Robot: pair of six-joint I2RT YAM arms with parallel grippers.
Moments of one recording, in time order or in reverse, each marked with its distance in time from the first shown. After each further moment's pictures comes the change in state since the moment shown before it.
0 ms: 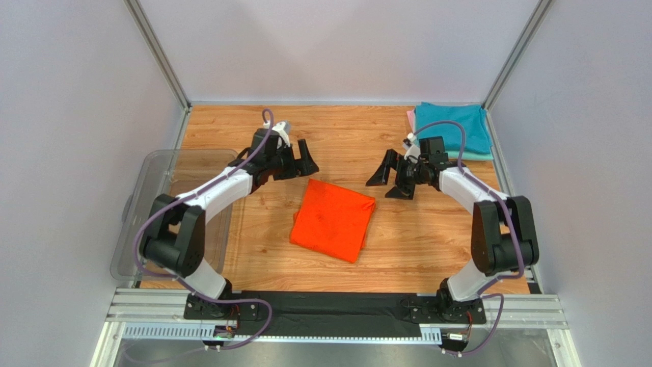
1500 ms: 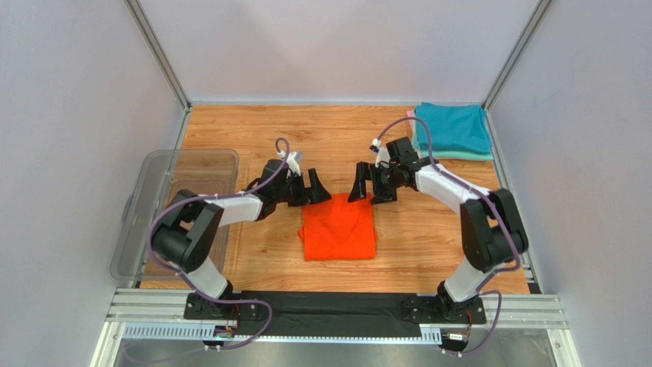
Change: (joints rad) left arm -0.099 0.034 -0.311 0.412 0.106 -0.114; right arm 0.223 0.042 0.083 -0.116 0.136 -0.163
